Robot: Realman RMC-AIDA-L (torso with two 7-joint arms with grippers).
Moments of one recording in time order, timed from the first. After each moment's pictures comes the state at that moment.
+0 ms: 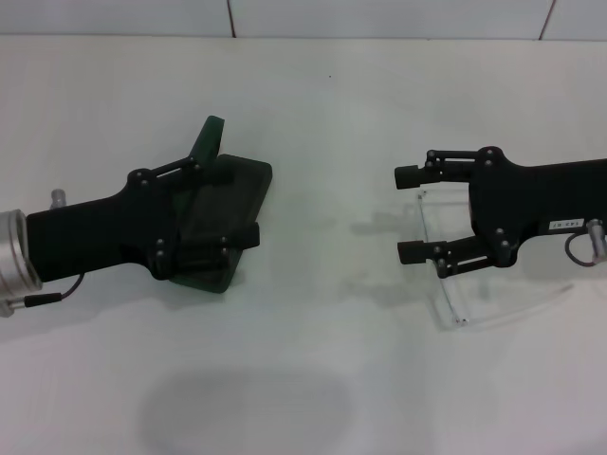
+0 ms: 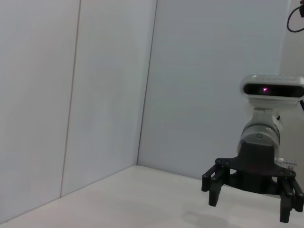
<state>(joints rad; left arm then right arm) -0.43 -1.94 1.16 0.45 1.38 1.62 -1.07 0.64 1.87 -1.42 -0.46 -1.29 -1.60 1.07</state>
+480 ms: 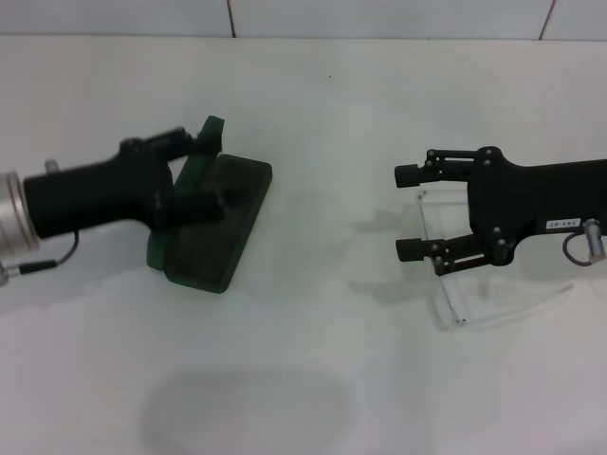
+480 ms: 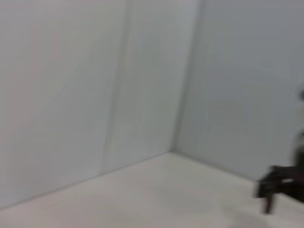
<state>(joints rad) -0.43 -1.94 1.15 0.58 1.40 1.49 -1.31 0.63 1.87 -1.42 -0.46 -1.29 -1.57 1.07</state>
